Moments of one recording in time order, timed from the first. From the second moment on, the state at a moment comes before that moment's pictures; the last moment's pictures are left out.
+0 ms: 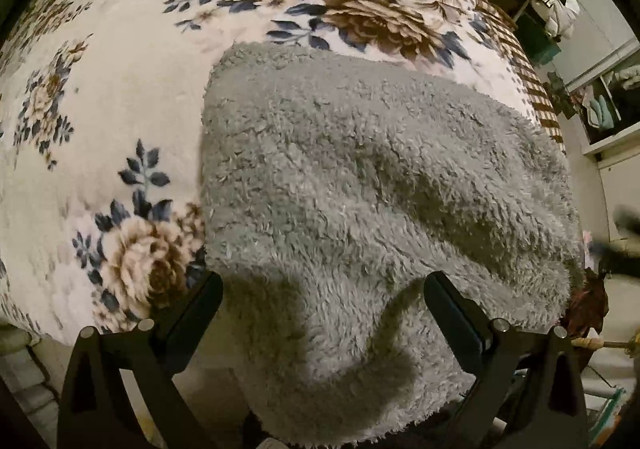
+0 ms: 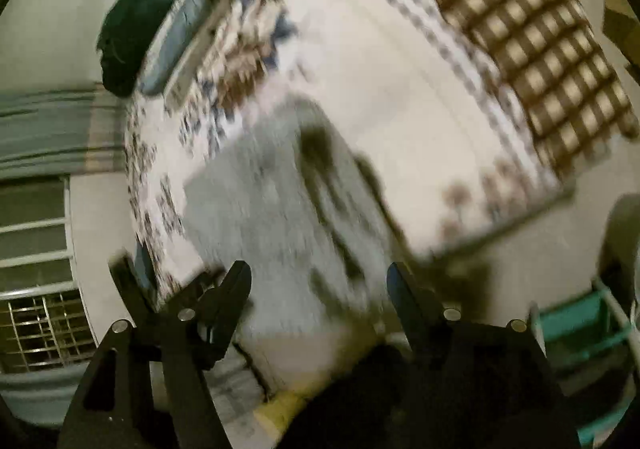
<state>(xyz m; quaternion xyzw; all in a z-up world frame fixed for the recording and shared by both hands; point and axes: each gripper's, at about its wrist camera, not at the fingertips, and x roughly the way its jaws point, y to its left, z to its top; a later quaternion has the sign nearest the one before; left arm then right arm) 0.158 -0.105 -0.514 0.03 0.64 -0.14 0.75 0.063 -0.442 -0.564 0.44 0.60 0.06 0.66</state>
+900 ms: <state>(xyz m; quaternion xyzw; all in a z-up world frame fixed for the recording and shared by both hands) 0.241 -0.237 -0.461 0.11 0.60 -0.26 0.75 0.032 -0.442 -0.591 0.49 0.59 0.01 0.65</state>
